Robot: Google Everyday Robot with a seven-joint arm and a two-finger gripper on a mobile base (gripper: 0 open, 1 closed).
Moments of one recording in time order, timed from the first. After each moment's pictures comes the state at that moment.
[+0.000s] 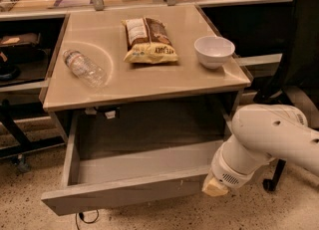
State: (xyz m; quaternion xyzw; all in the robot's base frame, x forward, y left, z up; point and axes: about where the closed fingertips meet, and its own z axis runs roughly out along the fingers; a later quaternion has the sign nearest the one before) arm 0.376 -0.140 0.659 -0.54 0.83 0.11 0.07
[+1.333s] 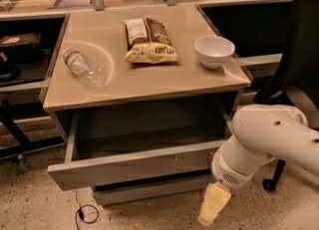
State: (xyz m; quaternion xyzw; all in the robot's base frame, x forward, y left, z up) arm 0.376 -0.140 0.659 -0.54 0.83 0.11 0.07
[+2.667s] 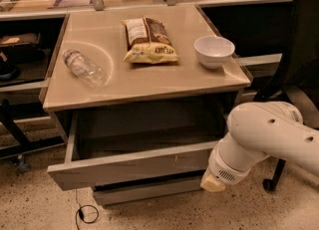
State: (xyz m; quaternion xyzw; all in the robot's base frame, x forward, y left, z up) arm 0.386 -0.136 0.662 -0.54 0.83 0.10 0.07
